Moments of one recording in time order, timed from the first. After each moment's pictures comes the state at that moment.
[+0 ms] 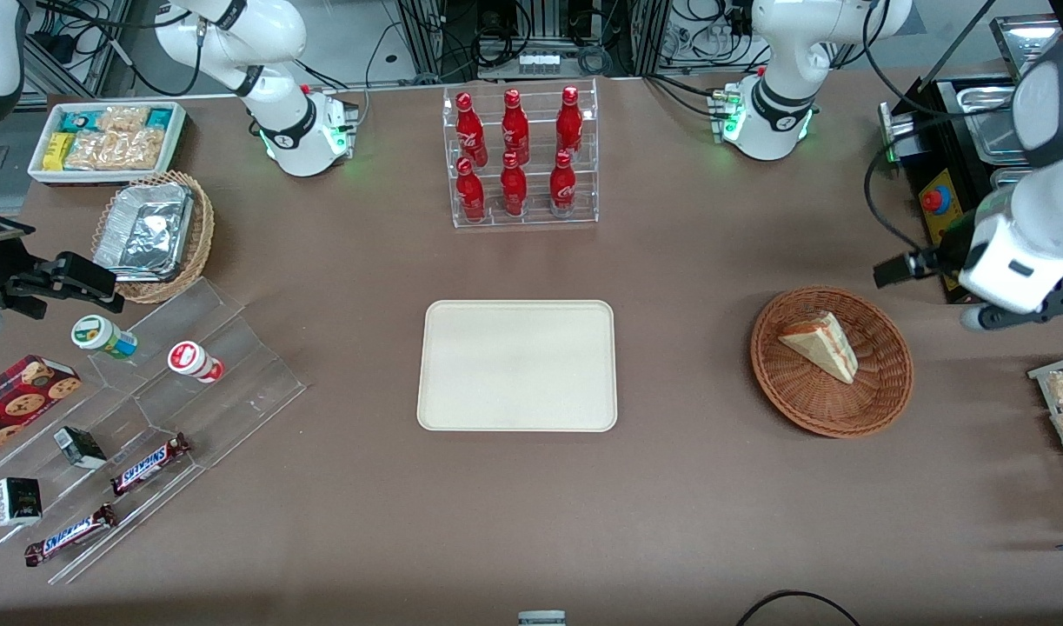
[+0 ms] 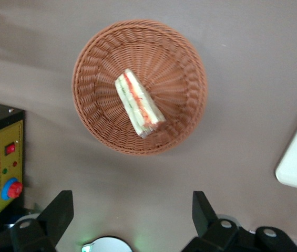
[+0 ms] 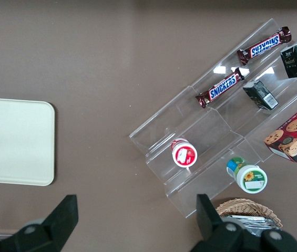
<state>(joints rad) -0.08 0.09 0.05 -1.69 0.01 1.57 -0.32</state>
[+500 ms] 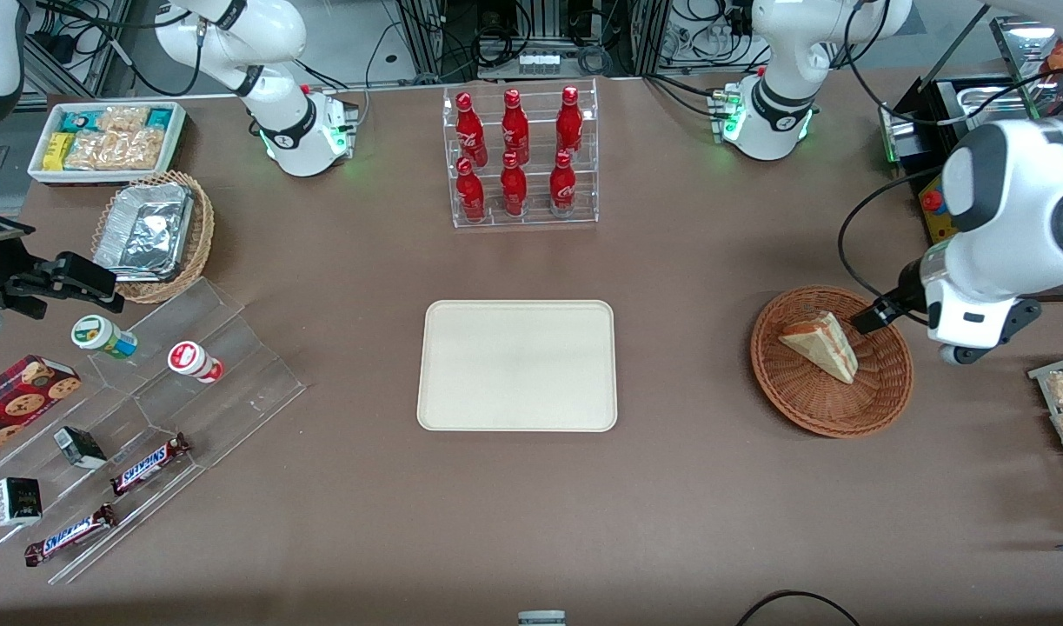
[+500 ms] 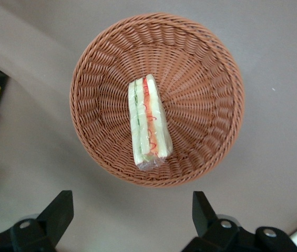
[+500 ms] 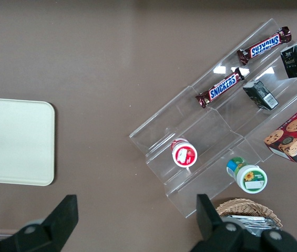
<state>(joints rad) -0.08 0.10 0.06 -1.95 0.03 1.87 -0.65</state>
